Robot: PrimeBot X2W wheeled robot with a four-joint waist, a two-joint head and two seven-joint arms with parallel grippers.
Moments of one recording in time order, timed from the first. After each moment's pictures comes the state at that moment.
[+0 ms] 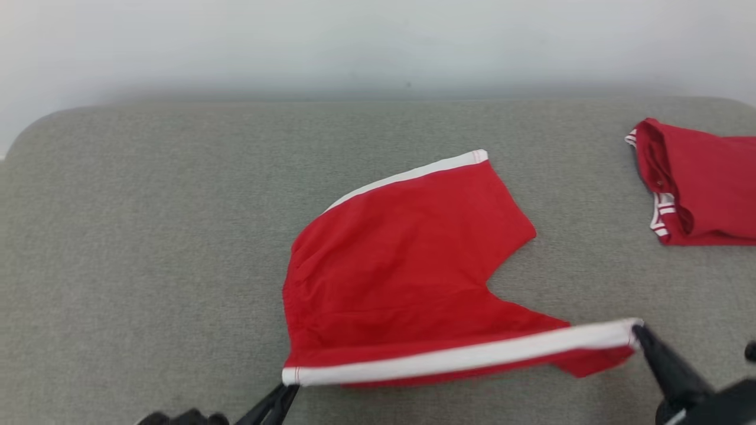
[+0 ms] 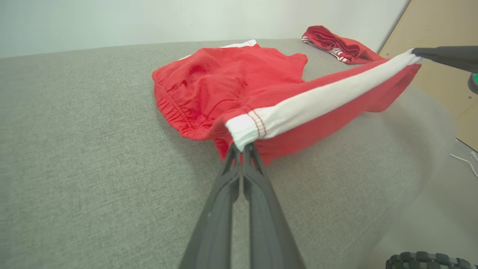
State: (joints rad) left arm -0.14 0.58 -0.74 0.06 -0.64 -0.05 -0.26; right arm 0.20 -0.32 -0.13 -0.20 0.78 0.13 0.32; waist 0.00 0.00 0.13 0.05
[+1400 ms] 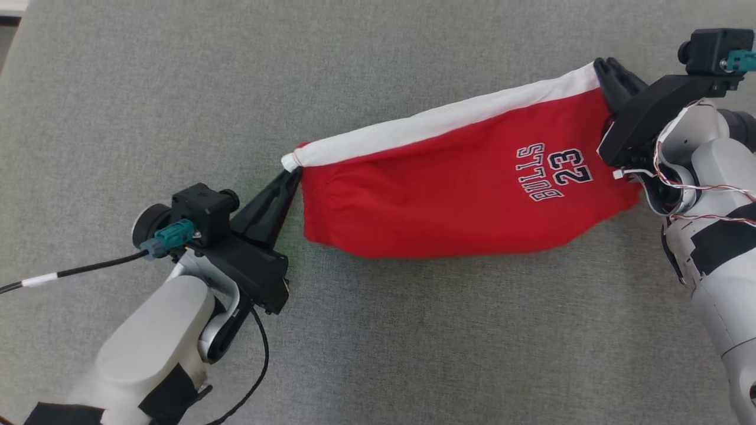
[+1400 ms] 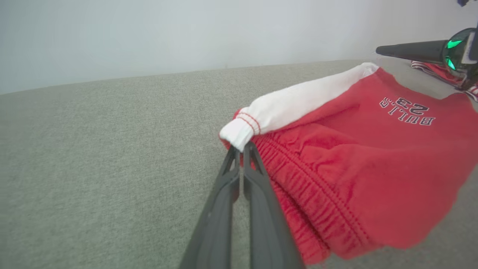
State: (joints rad) left arm -0.79 0.35 -0.78 0.55 -0.74 -0.13 -0.26; right arm -1.01 -0.40 0.32 0.83 0.63 0.13 0.16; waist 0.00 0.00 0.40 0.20
